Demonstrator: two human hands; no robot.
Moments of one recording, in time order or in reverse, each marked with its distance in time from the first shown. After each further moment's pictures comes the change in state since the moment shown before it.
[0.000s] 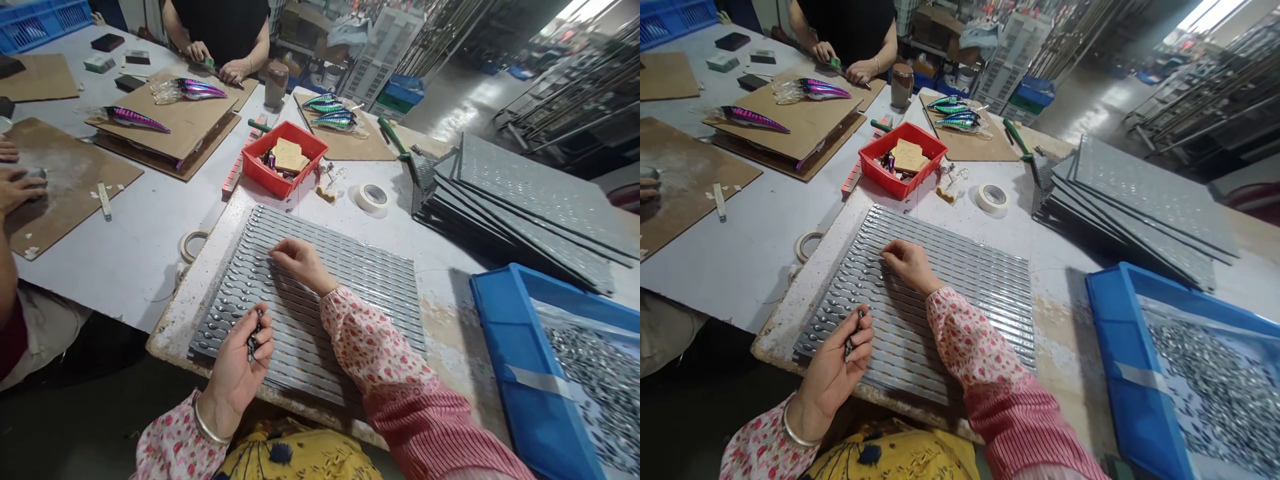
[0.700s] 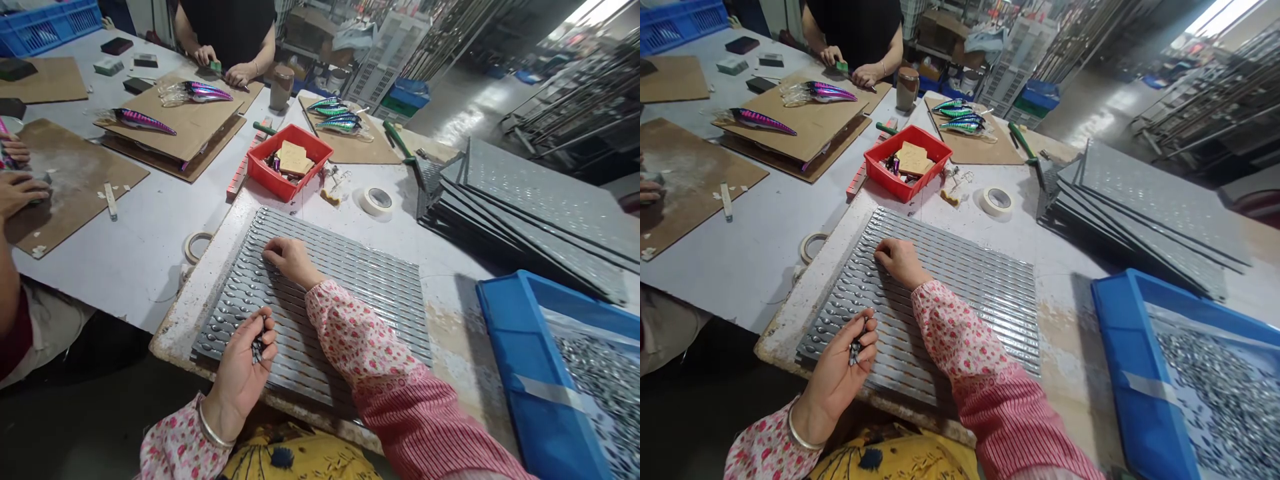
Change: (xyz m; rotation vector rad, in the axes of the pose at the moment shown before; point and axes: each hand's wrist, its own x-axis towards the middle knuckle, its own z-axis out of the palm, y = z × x) left_hand 0.005 -0.006 -0.007 0.079 0.028 0.081; right_hand 0.021 -0.001 0.020 -0.393 -0.033 -0.109
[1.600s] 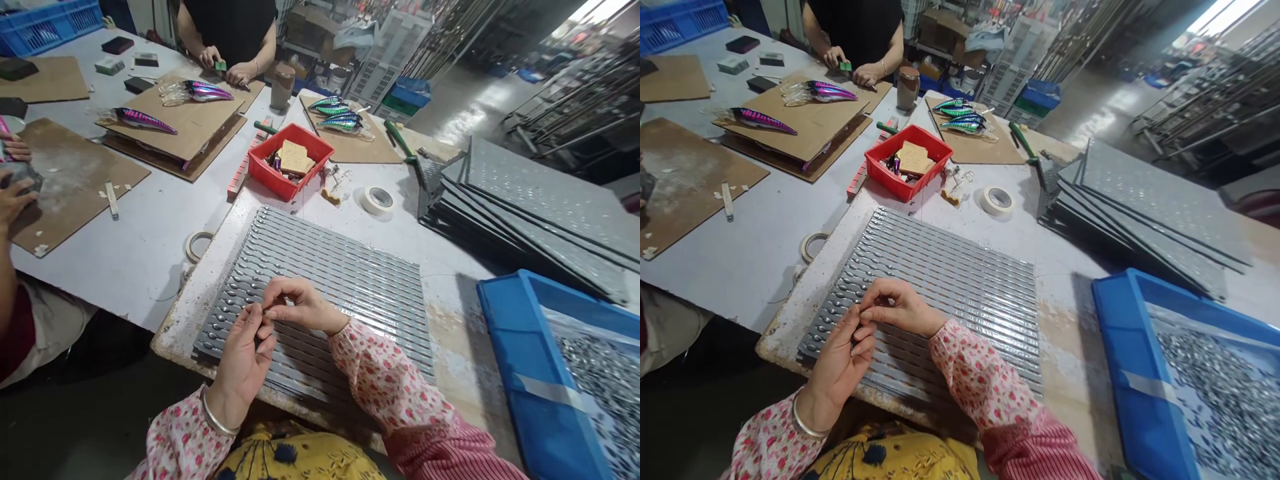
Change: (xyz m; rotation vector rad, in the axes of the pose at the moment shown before) left_hand 0.004 0.003 0.011 -0.040 0.007 0.094; right_hand -0.069 -0.036 -0.021 0.719 -0.388 -0.148
